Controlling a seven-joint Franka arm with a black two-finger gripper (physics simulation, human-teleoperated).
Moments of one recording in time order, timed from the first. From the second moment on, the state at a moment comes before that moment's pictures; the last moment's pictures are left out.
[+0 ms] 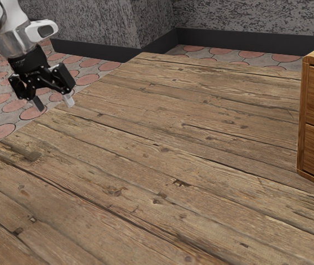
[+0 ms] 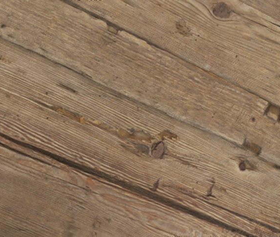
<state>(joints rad) 0.06 0.04 0.31 -1.33 -0.12 1.43 -0.06</state>
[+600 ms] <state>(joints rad) 0.14 0.05 0.33 -1.07 0.18 1.35 0.01</state>
